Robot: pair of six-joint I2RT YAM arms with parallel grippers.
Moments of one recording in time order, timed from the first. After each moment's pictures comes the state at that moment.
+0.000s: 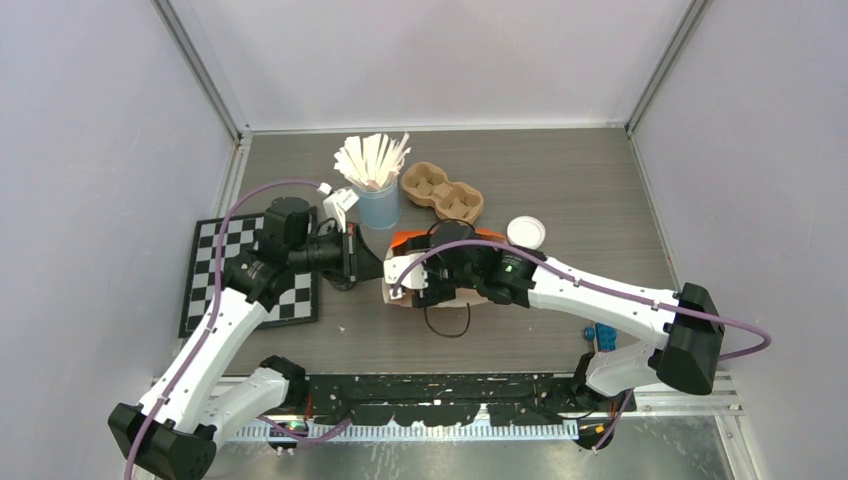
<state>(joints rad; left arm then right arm) -0.40 0.92 0.94 -0.59 0.71 -0.43 1.05 1.37 1.11 -0.42 0.03 -0.81</state>
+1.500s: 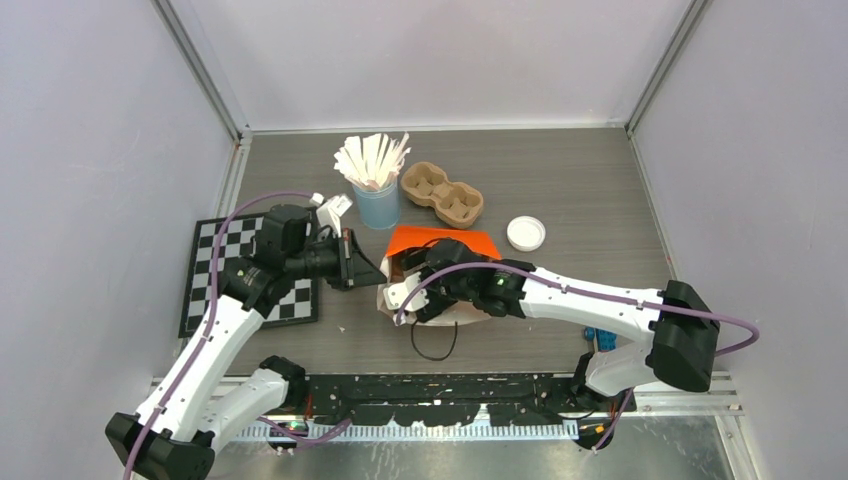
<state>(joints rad) -0.40 0.87 0.93 -0.66 0.66 -0.55 1.09 1.38 0.99 -0.30 0.06 -1.02</state>
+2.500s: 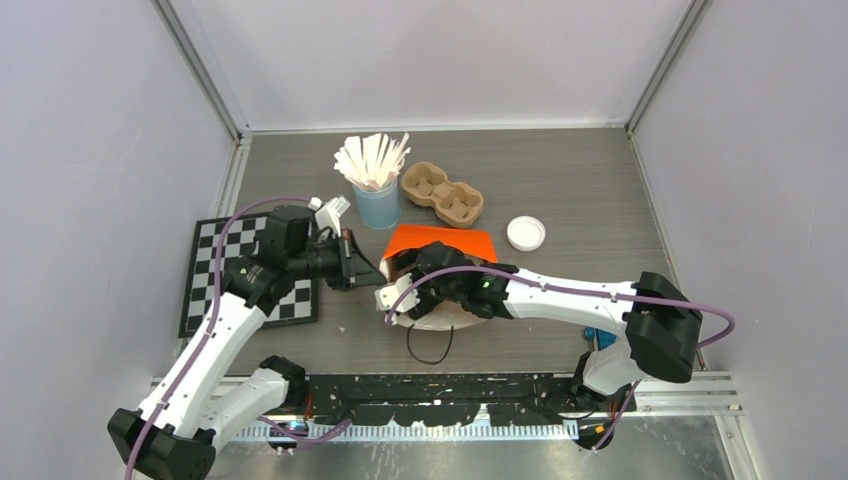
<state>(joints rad) -0.40 0.89 0.91 -0.68 0.63 -0.64 1.09 1.48 0.97 -0.15 0.12 -1.08</state>
